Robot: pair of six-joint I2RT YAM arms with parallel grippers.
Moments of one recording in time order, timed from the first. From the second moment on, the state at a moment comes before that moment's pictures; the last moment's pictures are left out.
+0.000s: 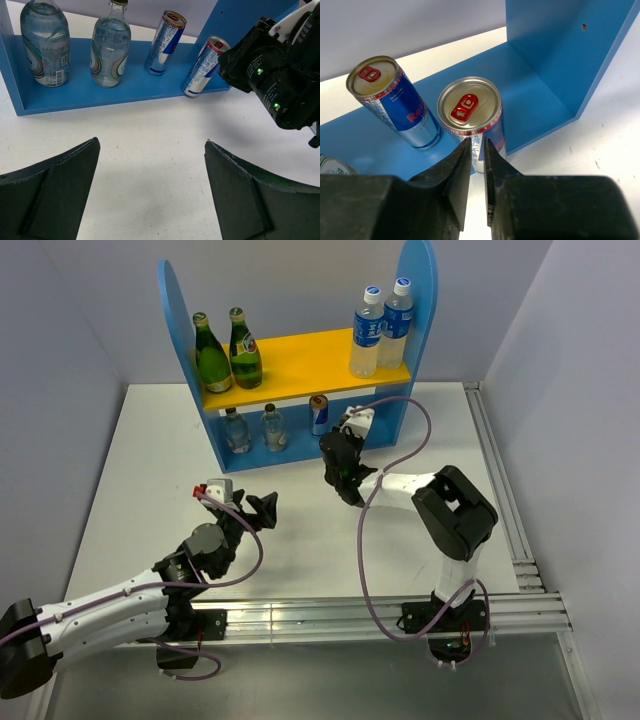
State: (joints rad) left arm -1.00 0.73 0.30 0.40 -0.71 -0.38; right arm 0.71 1.81 1.00 0.55 0.97 0.36
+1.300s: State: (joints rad) left arm -1.00 0.71 0.30 0.40 -0.72 -0.38; right arm 0.66 1.88 1.07 0.46 0.83 0.42
